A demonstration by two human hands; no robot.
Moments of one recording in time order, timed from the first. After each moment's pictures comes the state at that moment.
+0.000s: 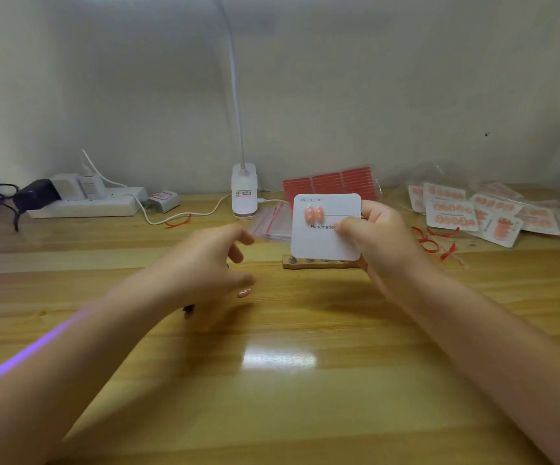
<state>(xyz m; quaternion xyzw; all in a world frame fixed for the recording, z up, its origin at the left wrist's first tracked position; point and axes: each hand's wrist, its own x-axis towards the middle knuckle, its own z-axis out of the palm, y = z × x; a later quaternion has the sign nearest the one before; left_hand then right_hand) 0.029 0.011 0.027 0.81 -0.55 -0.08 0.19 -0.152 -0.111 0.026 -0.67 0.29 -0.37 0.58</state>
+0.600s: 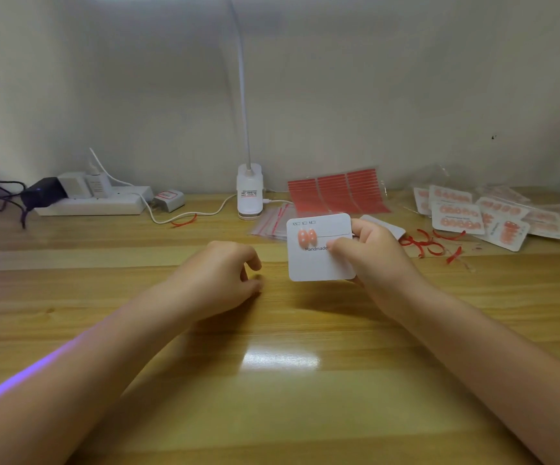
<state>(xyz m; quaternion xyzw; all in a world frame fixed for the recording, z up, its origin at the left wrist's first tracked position) 0.037 0.004 -0.001 0.80 -0.58 -0.02 0.16 -0.147 -0.107 0.010 -0.70 0.28 -0.32 0.57</state>
